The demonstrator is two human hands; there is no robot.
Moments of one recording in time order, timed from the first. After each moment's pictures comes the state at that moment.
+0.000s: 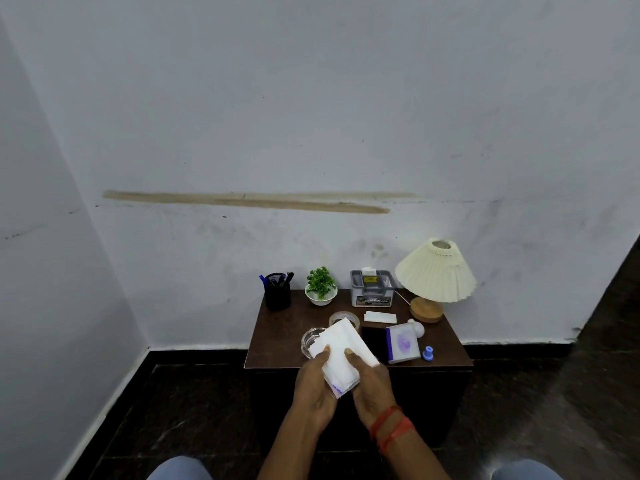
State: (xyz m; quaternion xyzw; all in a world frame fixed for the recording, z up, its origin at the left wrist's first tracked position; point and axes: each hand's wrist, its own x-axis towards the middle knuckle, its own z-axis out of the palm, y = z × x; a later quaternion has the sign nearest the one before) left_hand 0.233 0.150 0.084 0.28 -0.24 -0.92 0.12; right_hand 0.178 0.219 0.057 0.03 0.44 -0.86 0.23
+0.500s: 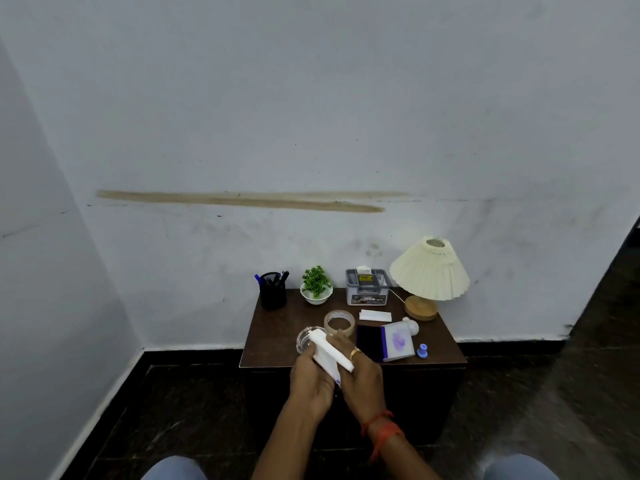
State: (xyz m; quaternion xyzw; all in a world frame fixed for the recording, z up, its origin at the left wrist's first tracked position) left_hand 0.224 0.147 0.091 0.27 -0.20 -0.93 0.13; right_hand 0.192 0.235 0.069 -0.28 0.75 -0.59 -0.04
